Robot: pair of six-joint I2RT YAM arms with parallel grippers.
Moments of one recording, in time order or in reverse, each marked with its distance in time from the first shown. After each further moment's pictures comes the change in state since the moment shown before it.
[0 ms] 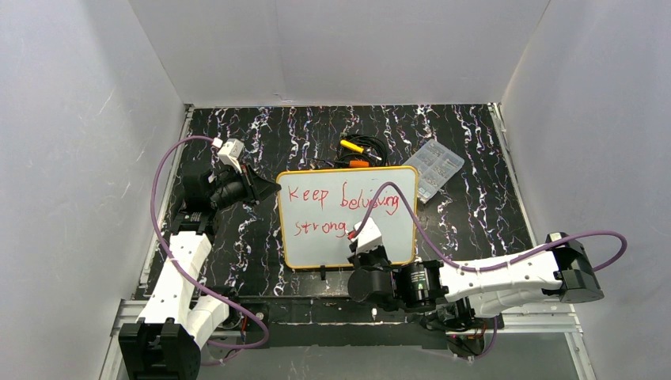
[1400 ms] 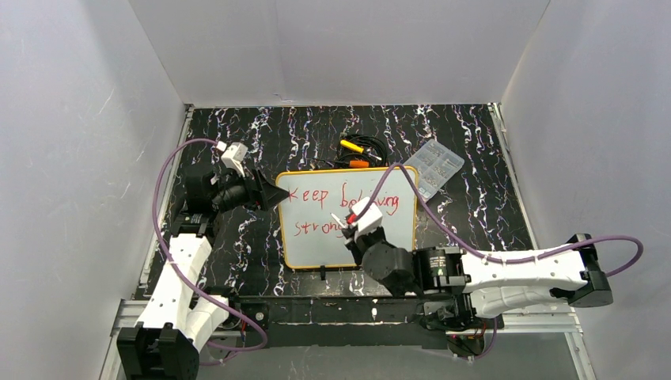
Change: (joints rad) left arm -0.018 -0.012 0.002 -0.066 -0.006 0.026; right arm -0.030 -0.090 0.126 0.082 -0.097 -0.261
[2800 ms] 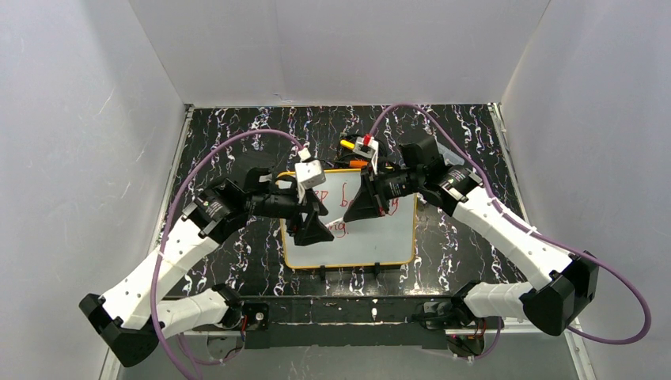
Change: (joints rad) left arm -0.681 0.107 0.456 -0.455 -0.066 0.386; right arm -0.921 0.169 0.277 -0.214 -1.888 -0.116
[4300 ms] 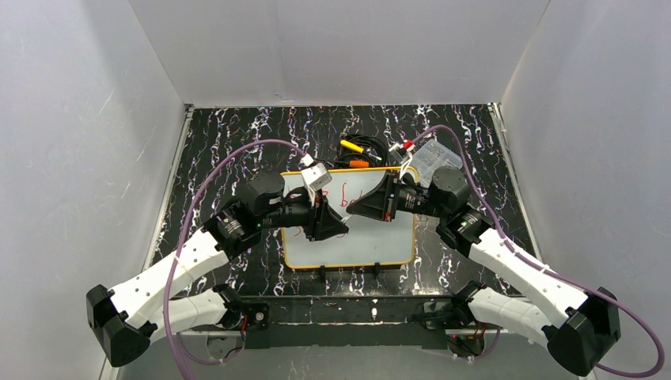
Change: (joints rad) left arm -0.106 -0.049 -0.267 0.439 -0.171 -0.330; right arm -0.013 -0.280 -0.463 0.732 0.231 0.599
